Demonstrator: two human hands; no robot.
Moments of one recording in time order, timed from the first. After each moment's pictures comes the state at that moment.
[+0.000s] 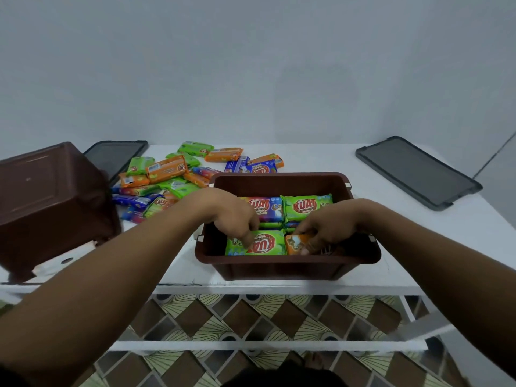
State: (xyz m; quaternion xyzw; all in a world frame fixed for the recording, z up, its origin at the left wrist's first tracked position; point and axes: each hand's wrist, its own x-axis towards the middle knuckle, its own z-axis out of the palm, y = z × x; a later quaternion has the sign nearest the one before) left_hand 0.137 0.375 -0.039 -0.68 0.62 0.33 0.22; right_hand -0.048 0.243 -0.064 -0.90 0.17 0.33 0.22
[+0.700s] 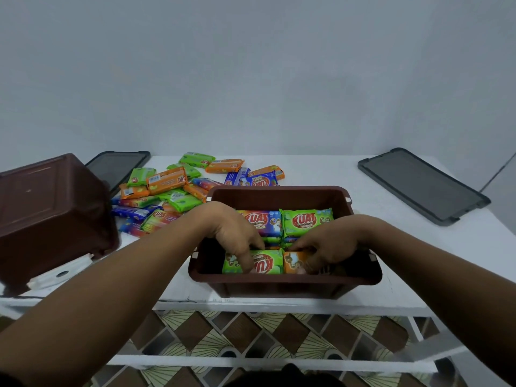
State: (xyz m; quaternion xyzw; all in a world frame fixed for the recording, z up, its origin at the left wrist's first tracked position) left_hand 0.136 0.359 -0.046 -0.62 0.63 0.40 0.23; right_hand -0.045 0.241 -0.061 -0.90 0.13 0.35 0.20
